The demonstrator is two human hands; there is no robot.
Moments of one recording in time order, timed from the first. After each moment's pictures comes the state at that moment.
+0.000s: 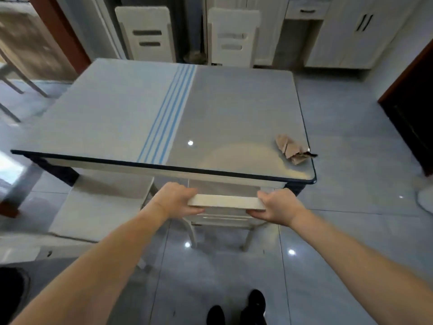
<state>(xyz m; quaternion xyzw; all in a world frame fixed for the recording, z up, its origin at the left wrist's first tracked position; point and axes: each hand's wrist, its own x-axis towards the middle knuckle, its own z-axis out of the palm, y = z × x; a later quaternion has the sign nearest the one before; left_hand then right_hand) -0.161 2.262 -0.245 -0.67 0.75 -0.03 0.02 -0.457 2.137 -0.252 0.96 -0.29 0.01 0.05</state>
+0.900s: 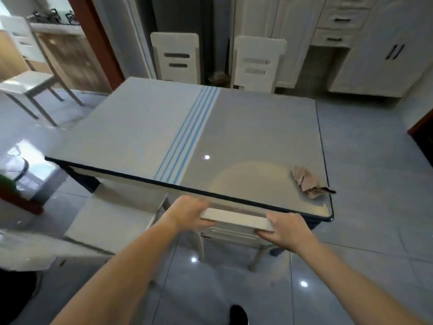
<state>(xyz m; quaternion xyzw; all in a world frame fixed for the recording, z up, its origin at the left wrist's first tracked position) -0.160 2.229 -0.216 -0.71 0.70 0.04 0.03 -0.439 2.103 -0.240 0.95 -0.31 -0.03 0.00</state>
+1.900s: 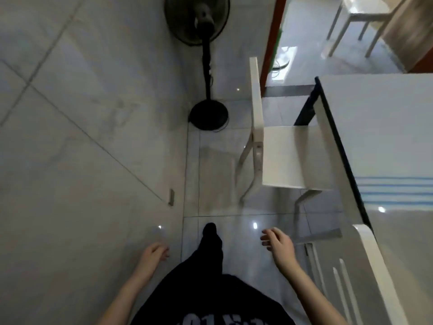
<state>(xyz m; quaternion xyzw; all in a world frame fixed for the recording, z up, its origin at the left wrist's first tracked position) -0.396 2.644 -0.327 -0.69 -0.46 0.13 -0.54 -0.260 2.319 -0.317 0.78 -0.16 -0.25 -0.55</state>
